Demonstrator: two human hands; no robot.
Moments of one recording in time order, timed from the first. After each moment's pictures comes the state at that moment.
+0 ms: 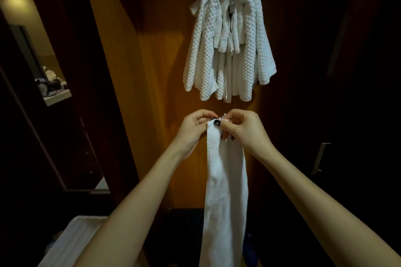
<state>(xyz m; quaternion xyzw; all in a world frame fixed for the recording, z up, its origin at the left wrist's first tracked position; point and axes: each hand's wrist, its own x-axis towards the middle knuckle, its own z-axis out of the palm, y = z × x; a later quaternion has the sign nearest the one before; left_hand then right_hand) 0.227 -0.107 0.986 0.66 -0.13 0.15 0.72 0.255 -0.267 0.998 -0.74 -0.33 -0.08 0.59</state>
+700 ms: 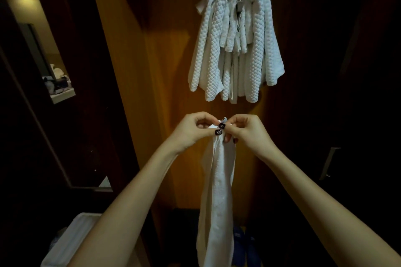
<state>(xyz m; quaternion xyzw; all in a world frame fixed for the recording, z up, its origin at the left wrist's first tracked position) 0.221 -0.085 1.000 0.80 -0.14 0.16 0.57 0.272 -0.262 0.993 -0.74 -0.34 -0.02 0.58</state>
